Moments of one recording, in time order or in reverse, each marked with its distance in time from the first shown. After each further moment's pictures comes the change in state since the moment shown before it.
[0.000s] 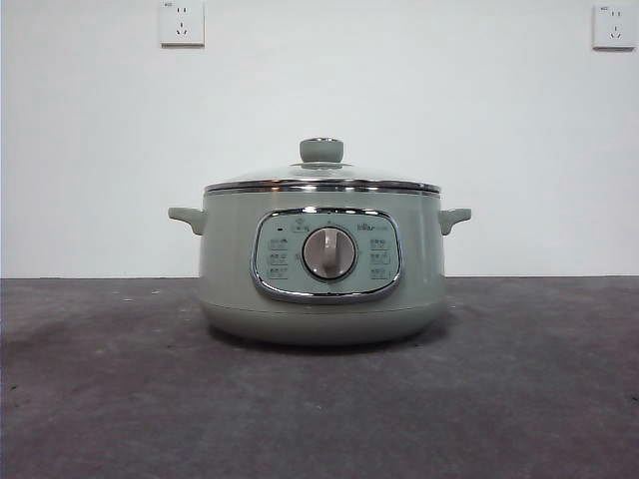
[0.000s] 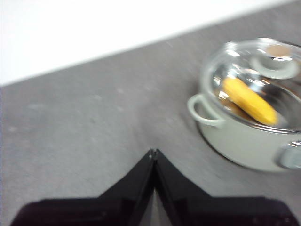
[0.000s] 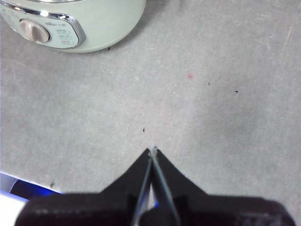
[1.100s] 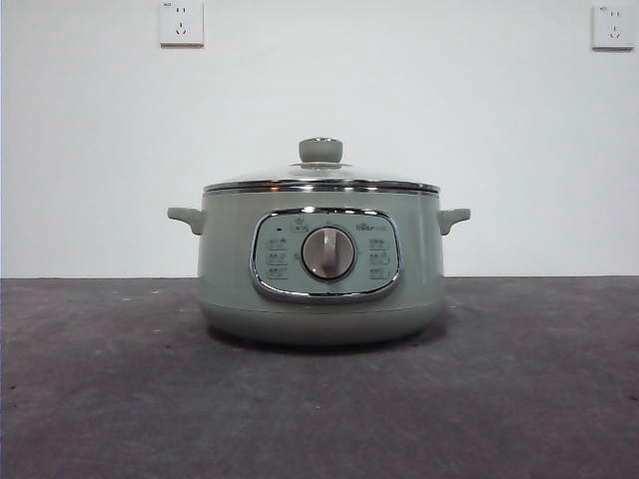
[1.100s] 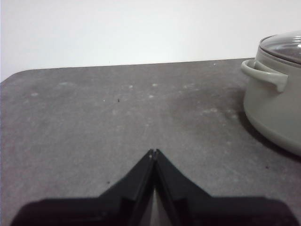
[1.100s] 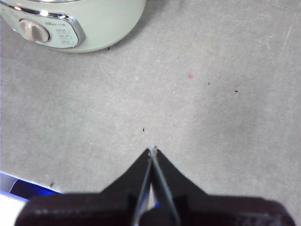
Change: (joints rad) left arm 0.166 -0.651 -0.912 0.512 0.025 -0.136; right arm 0.000 0.000 0.000 0.000 0.000 0.000
